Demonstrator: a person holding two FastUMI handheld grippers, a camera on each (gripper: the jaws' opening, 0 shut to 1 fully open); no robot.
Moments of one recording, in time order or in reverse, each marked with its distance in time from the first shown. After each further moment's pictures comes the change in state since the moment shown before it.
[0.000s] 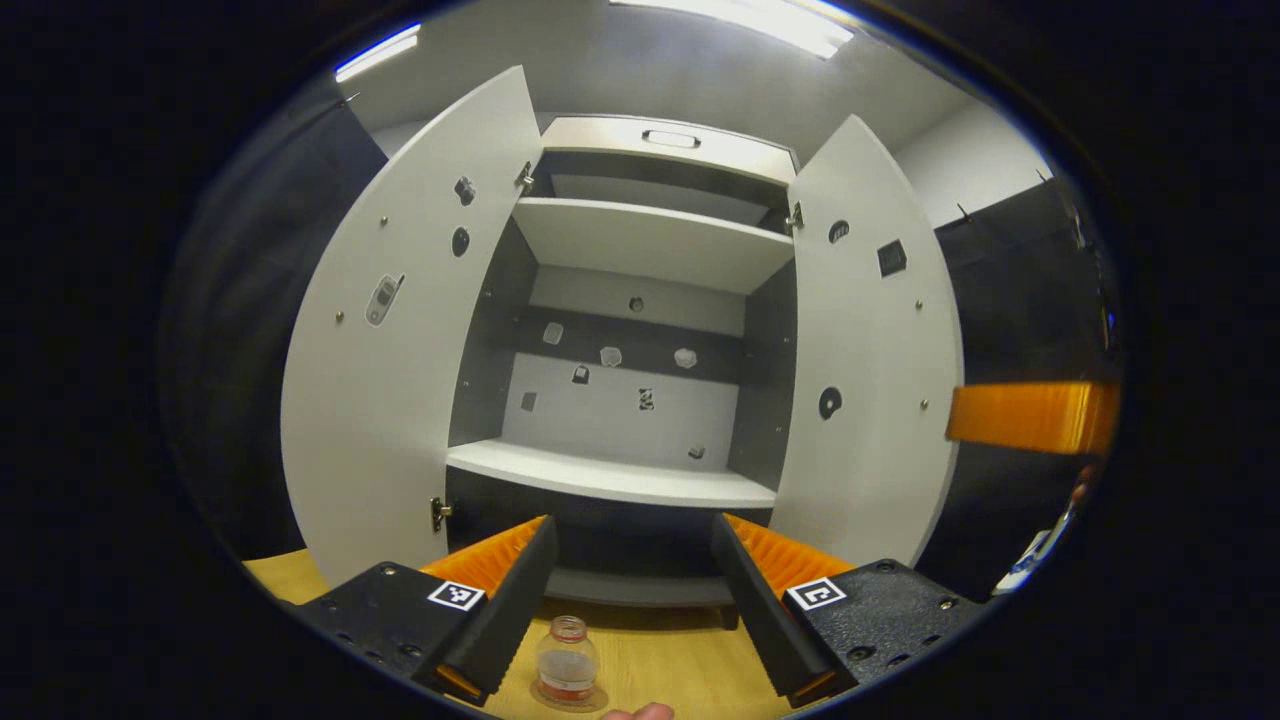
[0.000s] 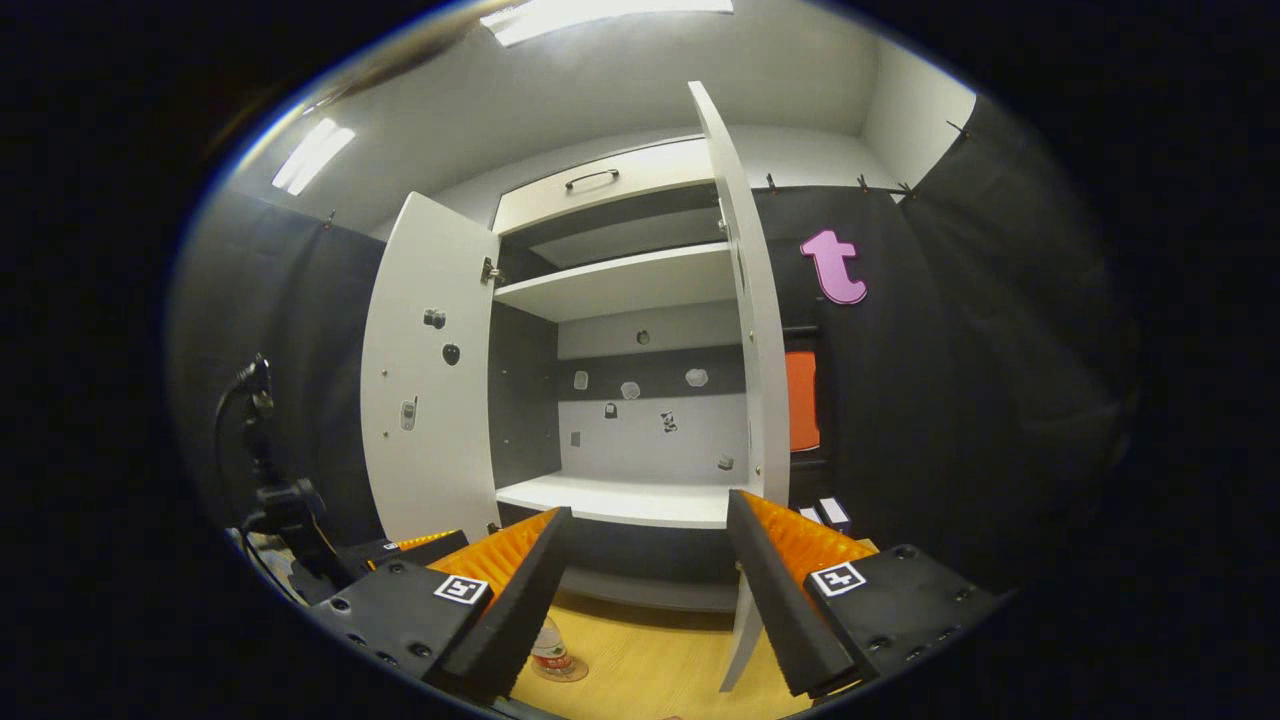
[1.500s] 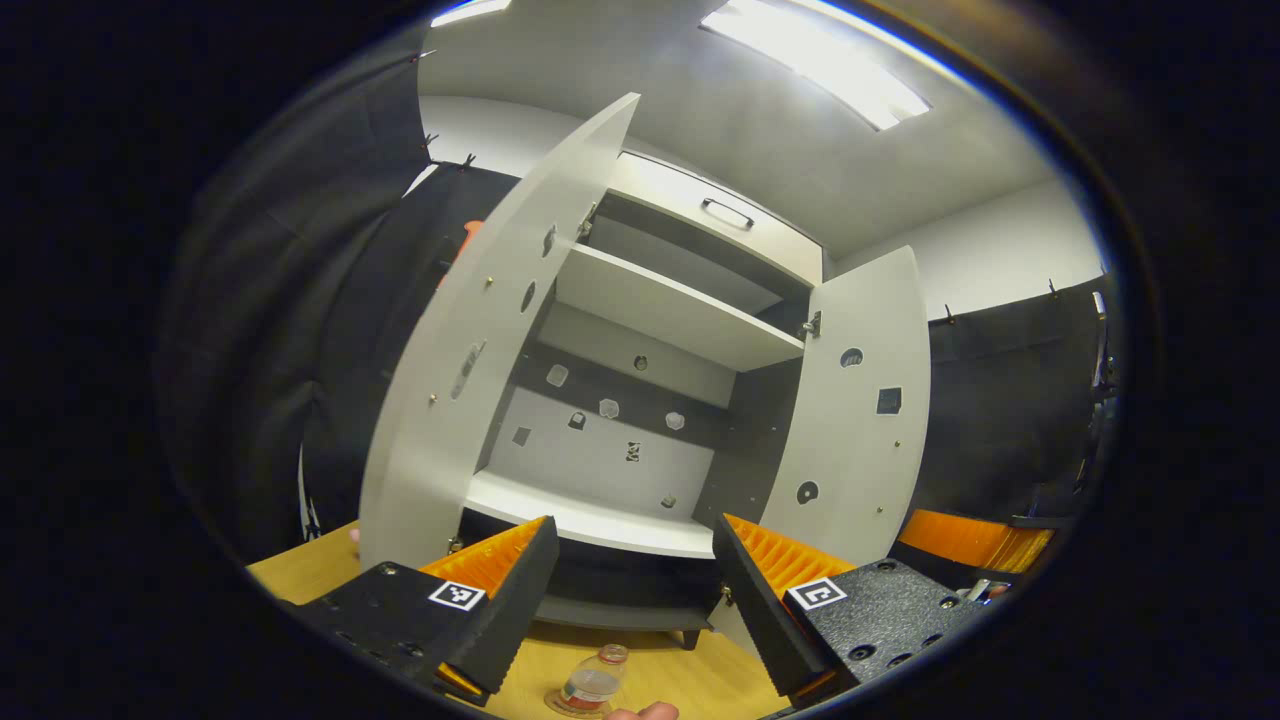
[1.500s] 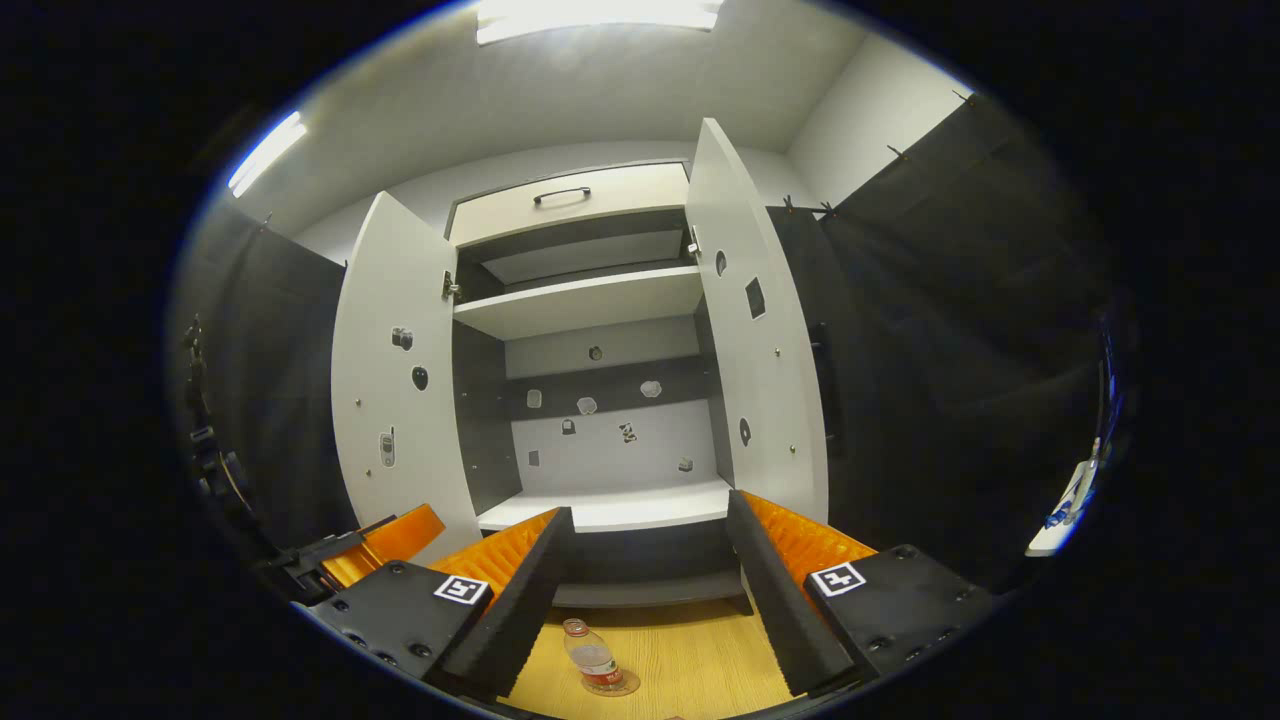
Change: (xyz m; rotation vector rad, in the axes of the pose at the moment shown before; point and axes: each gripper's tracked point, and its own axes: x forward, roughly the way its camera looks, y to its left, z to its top) left arm -0.036 0.071 0.113 -0.260 -0.109 -0.231; right arm -0.031 0.085 0.015 0.058 -0.052 -0.314
